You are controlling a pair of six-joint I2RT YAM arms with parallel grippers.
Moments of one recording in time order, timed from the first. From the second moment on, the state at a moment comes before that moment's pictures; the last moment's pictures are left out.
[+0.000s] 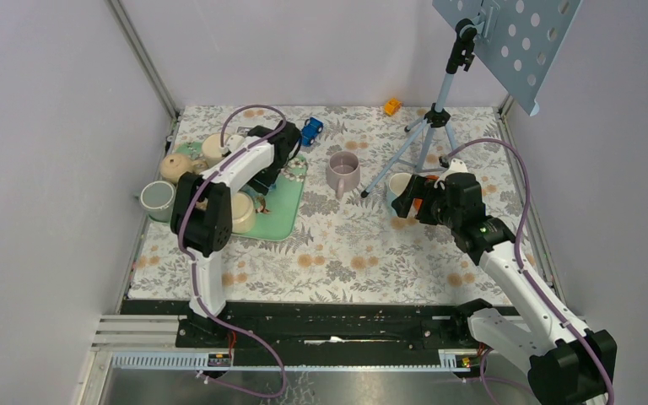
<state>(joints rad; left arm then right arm) -0.39 2.01 1.67 -1.11 -0.65 -1.62 0.33 0.94 0.74 -0.38 -0.10 0.51</state>
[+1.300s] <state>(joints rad) -0.47 1.87 1.44 -0.93 -0.52 -1.31 0.33 0.95 0.74 -0.38 -0.09 0.49</state>
